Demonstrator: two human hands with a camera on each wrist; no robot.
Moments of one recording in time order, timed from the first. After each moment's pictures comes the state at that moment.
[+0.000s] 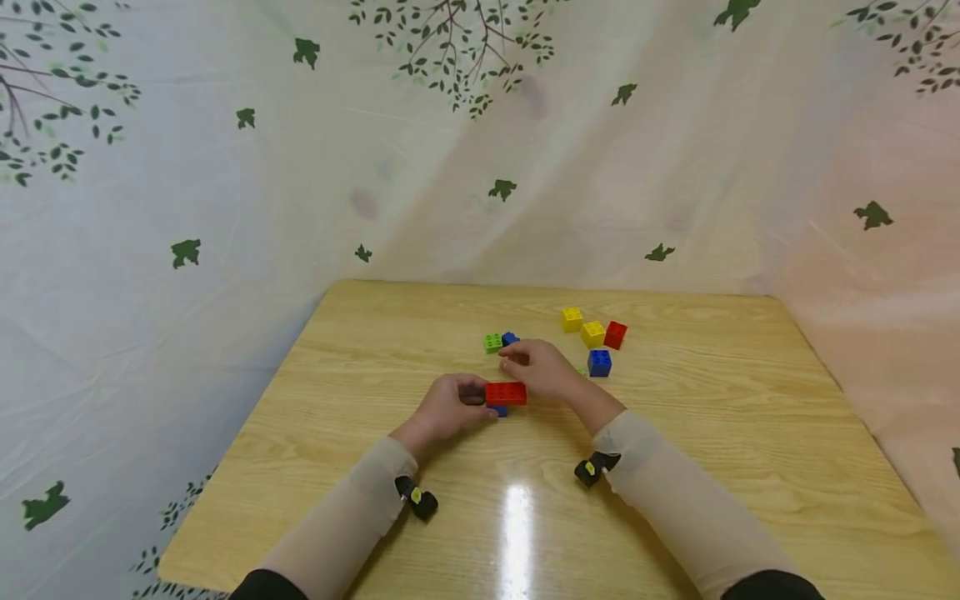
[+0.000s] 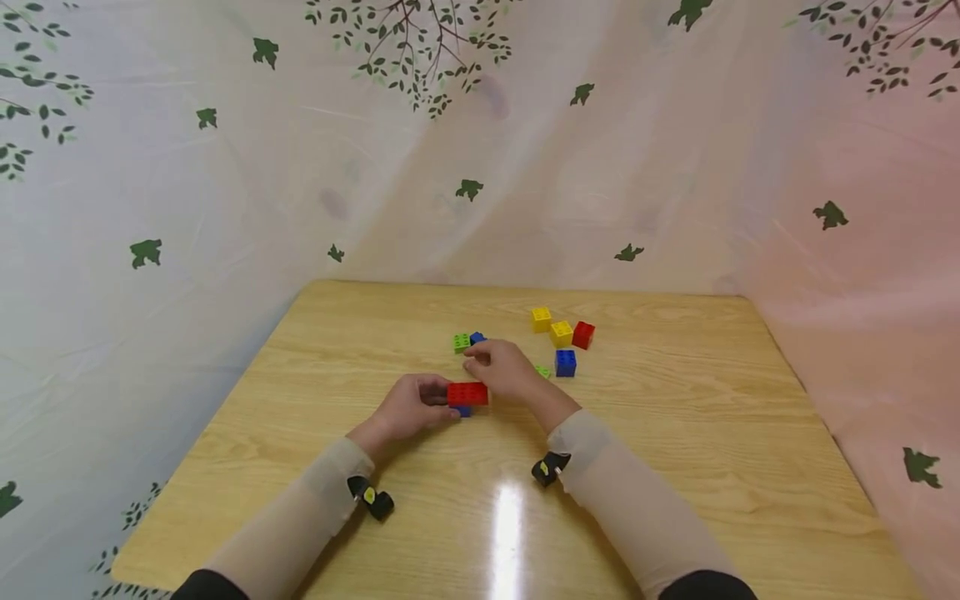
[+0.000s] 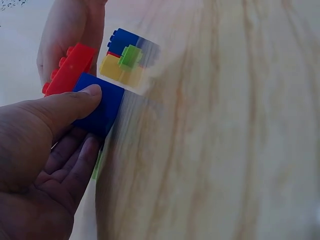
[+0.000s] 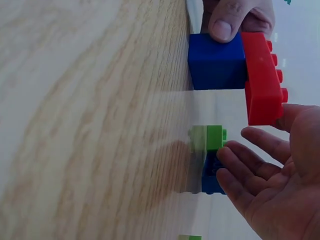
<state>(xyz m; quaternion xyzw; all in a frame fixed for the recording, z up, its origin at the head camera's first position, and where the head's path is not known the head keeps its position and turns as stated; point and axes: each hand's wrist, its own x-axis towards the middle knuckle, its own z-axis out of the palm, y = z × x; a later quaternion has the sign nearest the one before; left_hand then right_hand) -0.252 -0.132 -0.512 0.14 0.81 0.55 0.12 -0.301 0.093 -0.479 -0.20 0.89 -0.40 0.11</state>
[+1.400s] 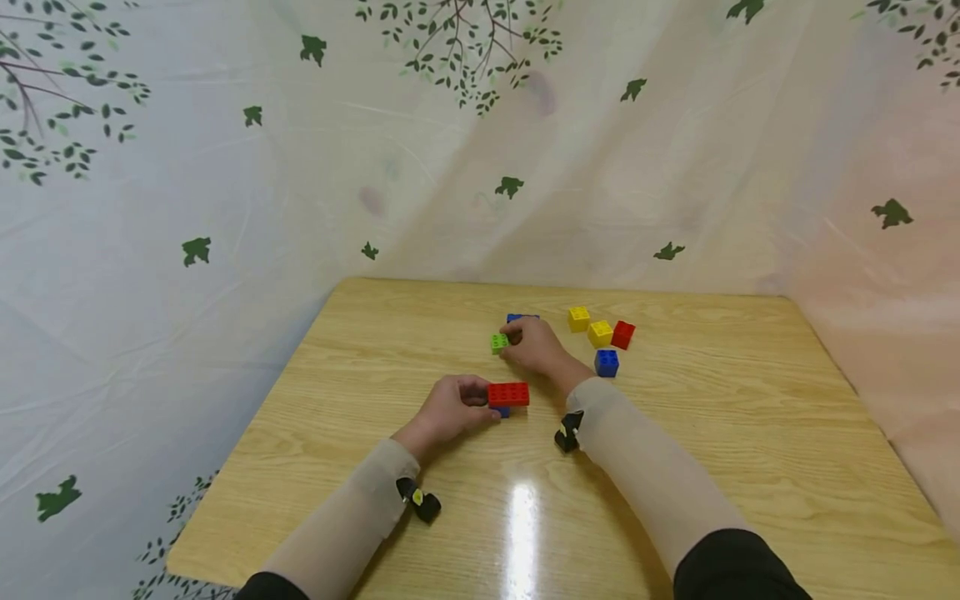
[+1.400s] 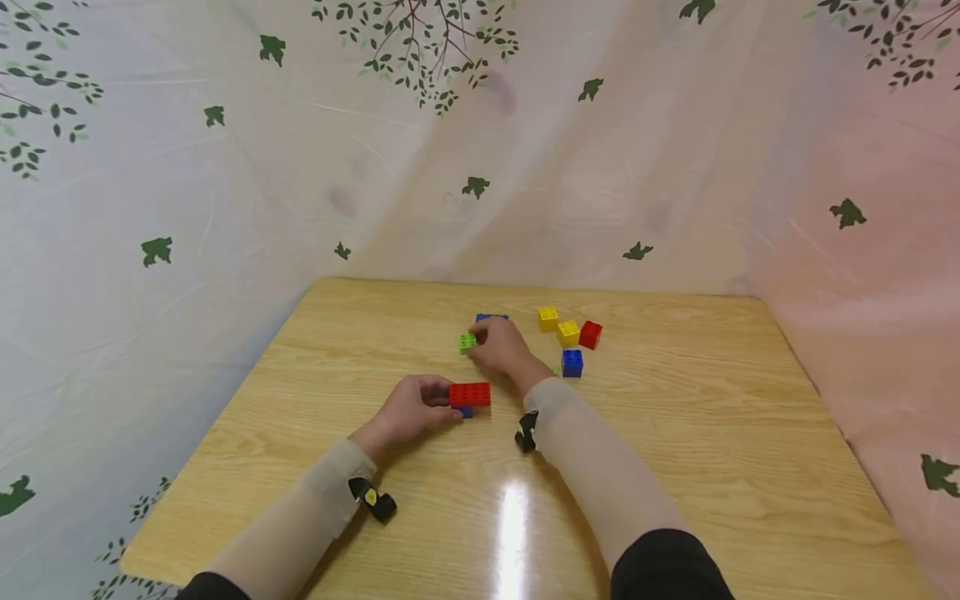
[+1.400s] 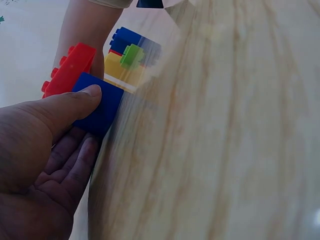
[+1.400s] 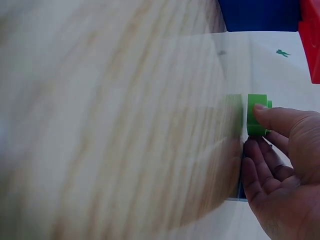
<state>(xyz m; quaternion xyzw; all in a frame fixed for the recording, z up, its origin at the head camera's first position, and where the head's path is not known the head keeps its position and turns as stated) -0.248 -0.136 -0.515 0.12 0.81 0.56 0.12 -0.363 0.070 -0.500 -0.16 0.90 -0.39 0.08</state>
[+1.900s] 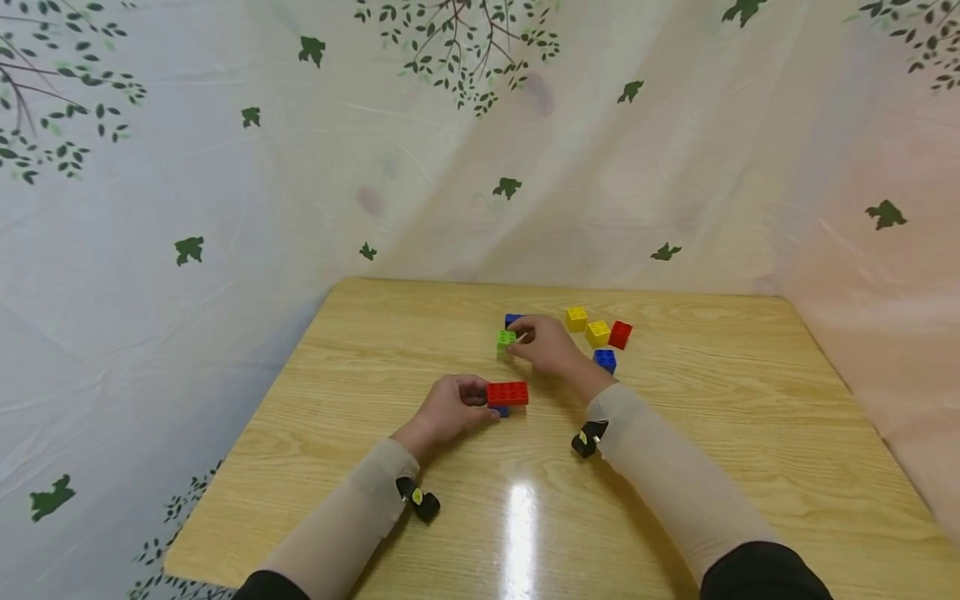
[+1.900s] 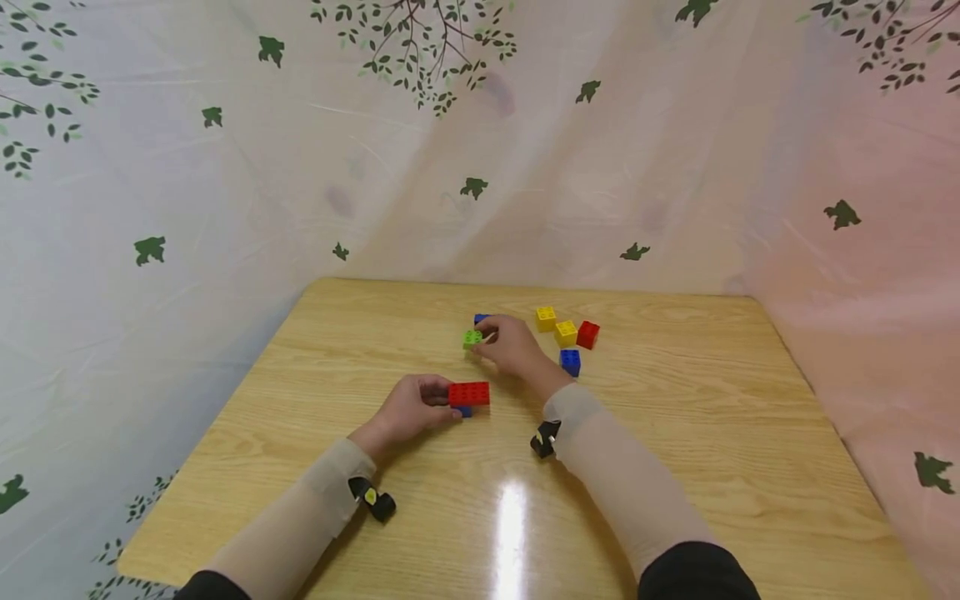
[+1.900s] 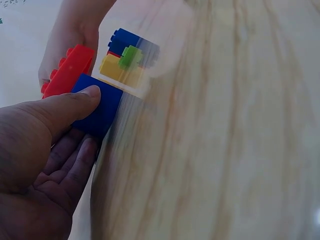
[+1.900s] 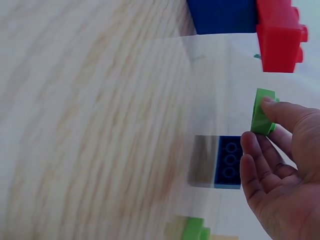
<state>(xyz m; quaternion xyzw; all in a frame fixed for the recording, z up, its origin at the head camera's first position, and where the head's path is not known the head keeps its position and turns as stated) -0.250 -0.135 -0.514 0.13 0.81 0.56 0.12 -0.347 0.094 -0.485 -0.17 0.88 -0.43 0.06</state>
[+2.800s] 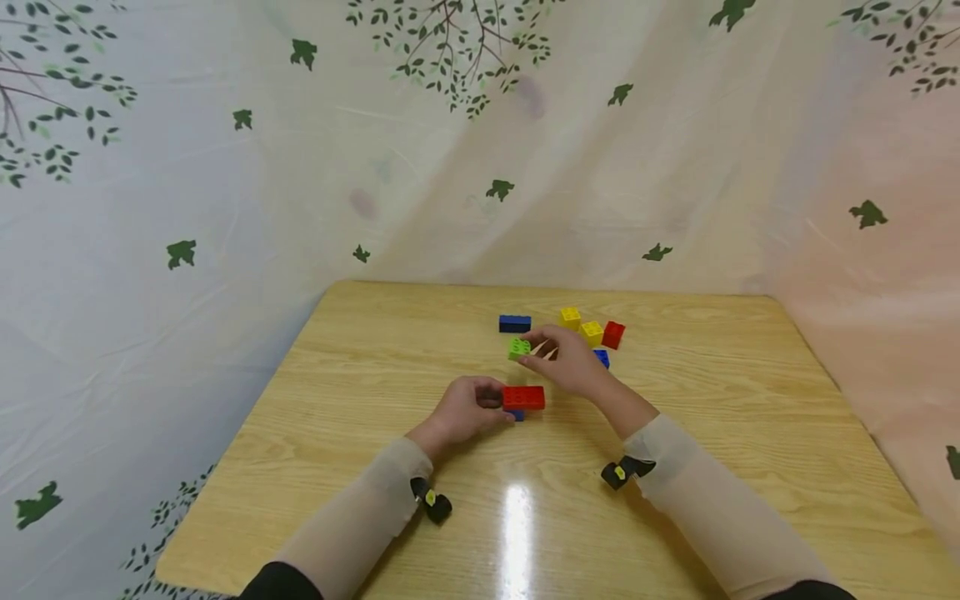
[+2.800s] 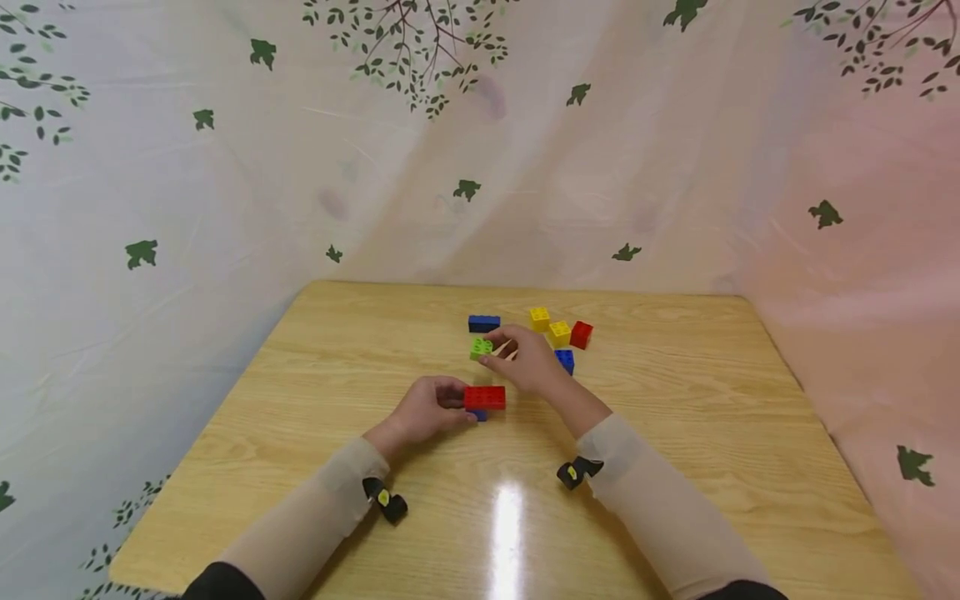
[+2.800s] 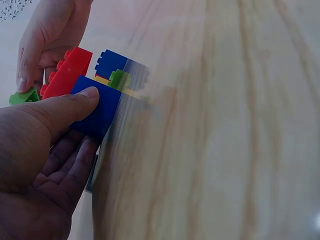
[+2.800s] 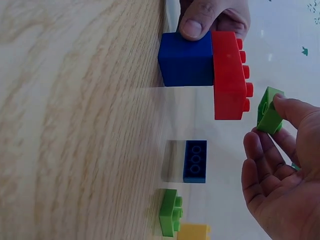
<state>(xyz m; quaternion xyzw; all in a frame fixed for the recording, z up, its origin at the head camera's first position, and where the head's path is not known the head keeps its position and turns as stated) -0.250 -0.104 -0.516 0.15 0.81 0.55 0.13 -0.289 0.132 -0.459 -0.20 0.87 -0.46 0.03</state>
